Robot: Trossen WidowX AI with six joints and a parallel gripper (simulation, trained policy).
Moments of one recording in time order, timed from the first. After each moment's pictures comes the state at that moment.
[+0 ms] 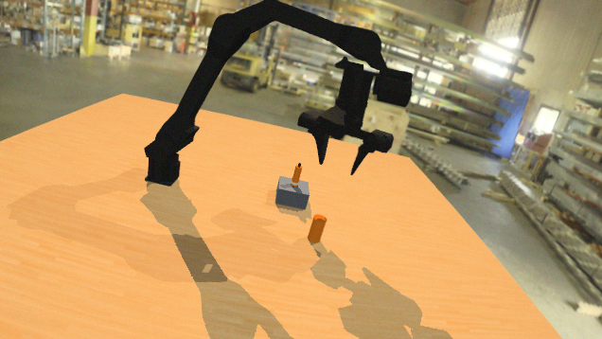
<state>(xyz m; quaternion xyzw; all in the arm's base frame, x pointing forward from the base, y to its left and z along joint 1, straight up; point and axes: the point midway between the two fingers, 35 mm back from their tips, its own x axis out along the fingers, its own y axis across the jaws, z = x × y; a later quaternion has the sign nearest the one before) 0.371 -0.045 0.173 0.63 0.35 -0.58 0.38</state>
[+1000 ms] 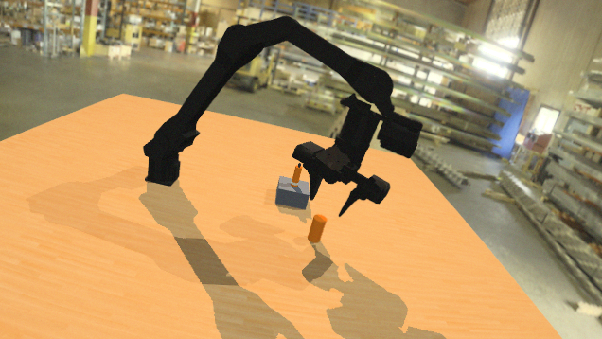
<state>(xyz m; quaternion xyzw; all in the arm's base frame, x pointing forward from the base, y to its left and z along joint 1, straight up) 0.366 -0.105 0.112 0.61 0.36 -0.63 0.33</state>
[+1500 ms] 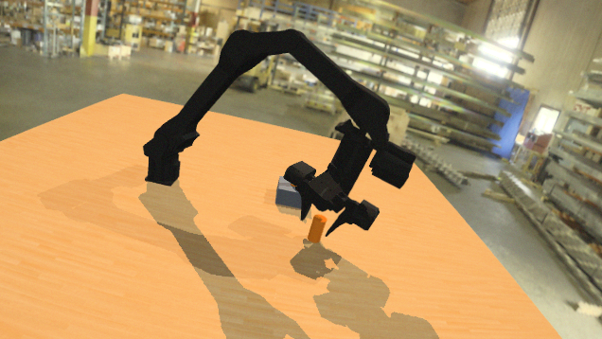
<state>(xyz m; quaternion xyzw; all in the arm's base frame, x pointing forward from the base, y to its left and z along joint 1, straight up) 0.358 -0.116 0.068 0.59 0.40 -0.63 0.32</state>
